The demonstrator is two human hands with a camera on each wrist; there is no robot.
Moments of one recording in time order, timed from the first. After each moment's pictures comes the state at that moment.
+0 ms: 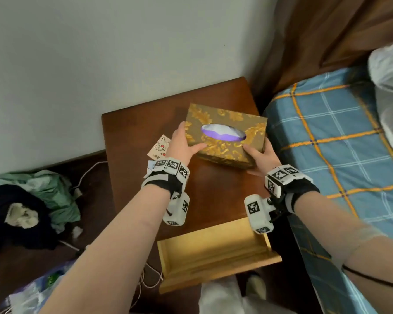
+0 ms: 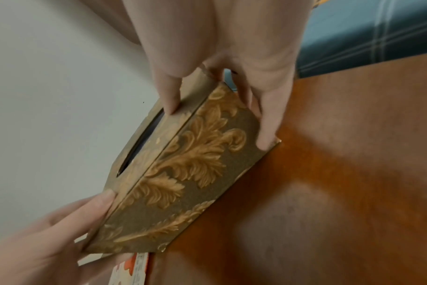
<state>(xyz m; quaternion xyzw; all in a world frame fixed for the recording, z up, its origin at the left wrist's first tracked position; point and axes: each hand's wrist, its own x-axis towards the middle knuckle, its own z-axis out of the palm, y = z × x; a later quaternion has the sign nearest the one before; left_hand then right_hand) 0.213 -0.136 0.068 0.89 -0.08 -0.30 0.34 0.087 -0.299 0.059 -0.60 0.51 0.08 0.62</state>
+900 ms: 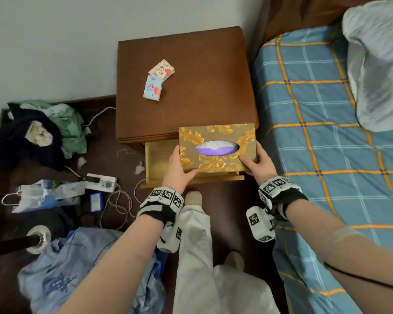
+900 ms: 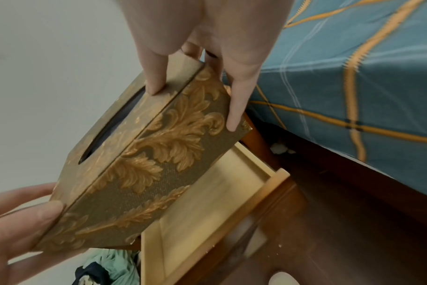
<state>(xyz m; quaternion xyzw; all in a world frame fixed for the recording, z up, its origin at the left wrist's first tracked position) -0.126 -0.048 0.093 0.87 0.01 -0.27 0.40 -0.190 -0.260 0.053 -0.71 0.35 0.09 0.61</state>
